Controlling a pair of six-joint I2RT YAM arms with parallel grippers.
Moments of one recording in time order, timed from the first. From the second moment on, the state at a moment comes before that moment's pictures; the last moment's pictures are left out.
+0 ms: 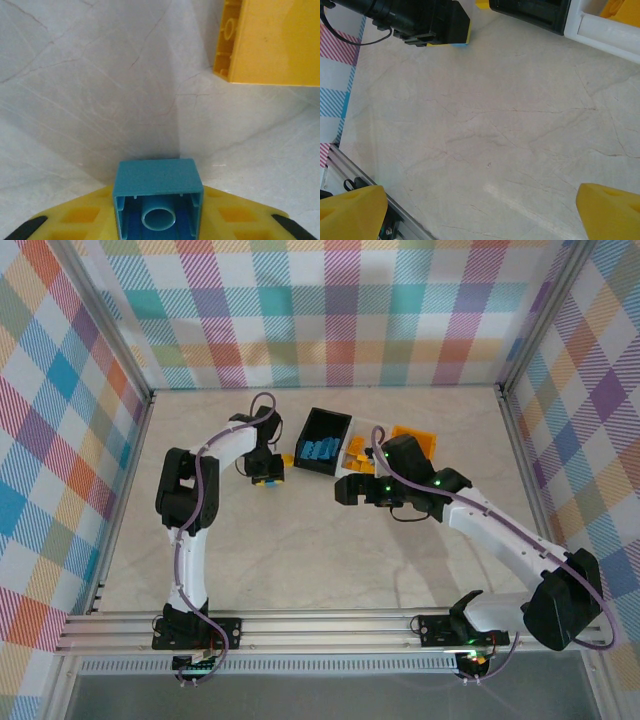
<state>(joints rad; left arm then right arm) -0.30 2.15 1.66 -0.97 0.06 -0.40 0.63 1.28 1.04 -0.58 -0.31 0.55</state>
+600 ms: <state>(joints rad) -0.30 2.12 1.80 -1.04 0.13 -0.41 0.63 1.25 1.02 -0.58 -0.29 0.56</state>
